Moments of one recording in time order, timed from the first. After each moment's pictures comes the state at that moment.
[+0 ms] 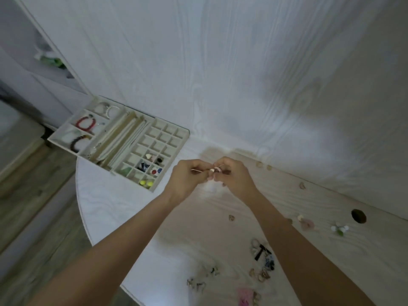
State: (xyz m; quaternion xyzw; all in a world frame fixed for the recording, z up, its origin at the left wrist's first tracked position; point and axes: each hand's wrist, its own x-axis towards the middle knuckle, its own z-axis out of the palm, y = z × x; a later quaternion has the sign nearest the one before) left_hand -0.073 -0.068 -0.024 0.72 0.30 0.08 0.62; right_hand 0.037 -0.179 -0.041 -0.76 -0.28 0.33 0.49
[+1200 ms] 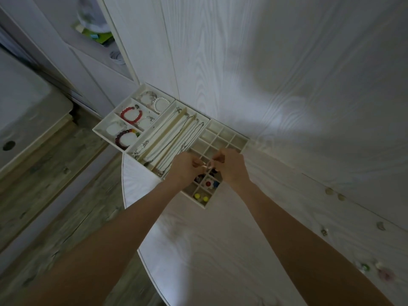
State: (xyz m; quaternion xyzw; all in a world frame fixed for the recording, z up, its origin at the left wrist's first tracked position) left_hand -0.120 0.111 -0.073 0.84 0.40 0.00 0.37; right_hand -0.012 0.022 -0.077 -0.83 -0.34 0.29 0.34
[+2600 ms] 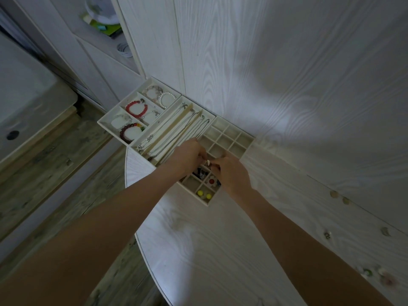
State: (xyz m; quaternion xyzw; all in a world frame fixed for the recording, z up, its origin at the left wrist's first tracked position) left_hand -0.110 0.134 -0.071 0.92 0.31 -0.07 0.24; right_hand -0.030 0.013 -0.084 -0.84 -0.48 0.18 0.15
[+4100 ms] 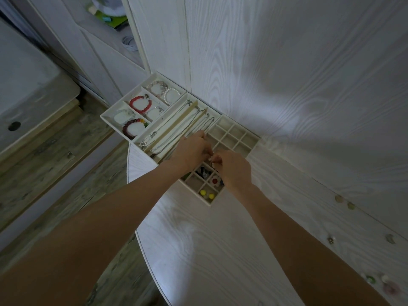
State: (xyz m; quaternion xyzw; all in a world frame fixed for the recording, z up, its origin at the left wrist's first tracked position) left_hand -0.108 0.138 -0.073 0.93 0.30 -0.03 0.22; right_hand -0.030 0.026 -0.076 -0.86 -0.46 0.17 0.12
